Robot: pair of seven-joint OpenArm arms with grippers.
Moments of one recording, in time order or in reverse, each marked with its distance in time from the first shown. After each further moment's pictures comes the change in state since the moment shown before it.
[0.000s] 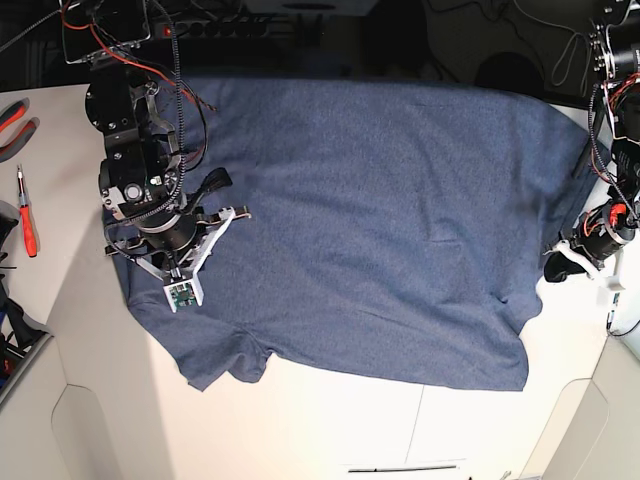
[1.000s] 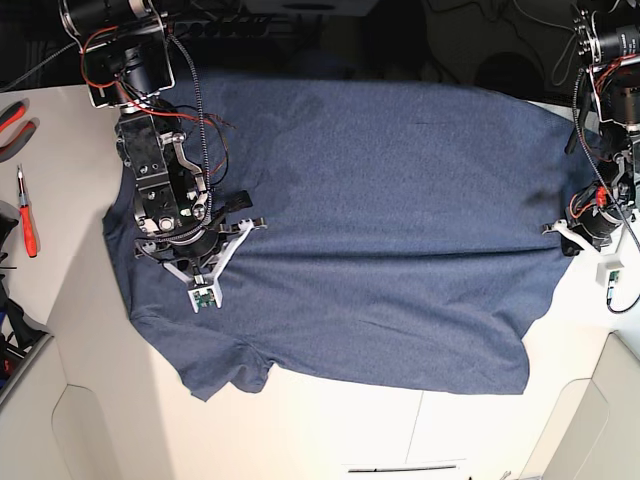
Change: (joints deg) left arm 3.5 2.8 -1.7 0.7 15.1 13.7 -4.9; right arm 9.4 -3.3 -0.1 -26.0 -1.3 -2.4 8.7
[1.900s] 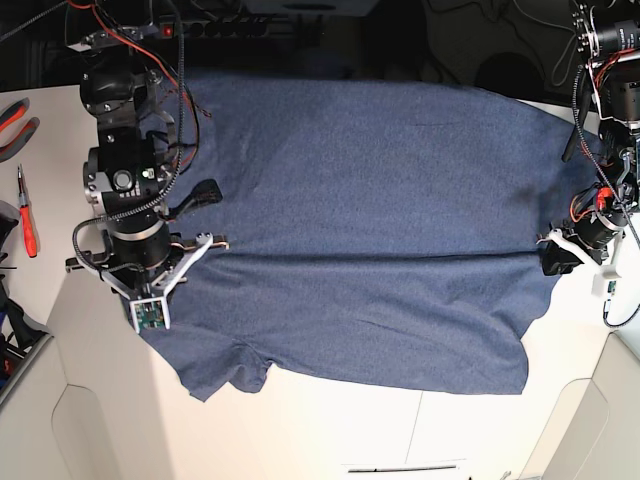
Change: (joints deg) left arm 0.9 0.2 0.1 5.2 -8.5 -9.2 -1.4; right arm -13.1 1.9 5.0 38.1 -11.2 -3.0 -9.2
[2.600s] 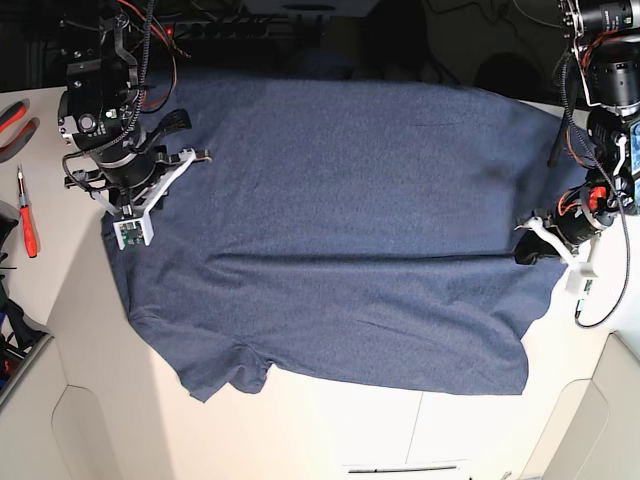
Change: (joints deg) left arm 4.0 2.6 -0.3 10.5 -6.5 -4.5 15.5; right arm -10.5 2.5 4.9 -0.1 13.2 6.7 -5.8
